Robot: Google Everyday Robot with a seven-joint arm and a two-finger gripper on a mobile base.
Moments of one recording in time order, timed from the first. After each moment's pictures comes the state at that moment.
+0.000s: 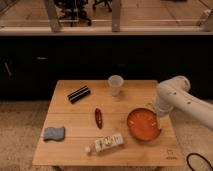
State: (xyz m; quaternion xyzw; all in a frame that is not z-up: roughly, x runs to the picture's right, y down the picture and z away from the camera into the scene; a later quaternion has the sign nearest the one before) arm 0.279 0.145 0.769 -0.29 -0.05 -0.13 0.95
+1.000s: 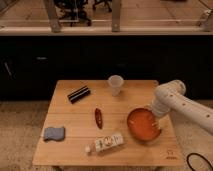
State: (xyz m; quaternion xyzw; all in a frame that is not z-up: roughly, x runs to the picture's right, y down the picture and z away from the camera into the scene) arm 0.279 0.161 0.813 -0.29 -0.07 -0.17 0.94
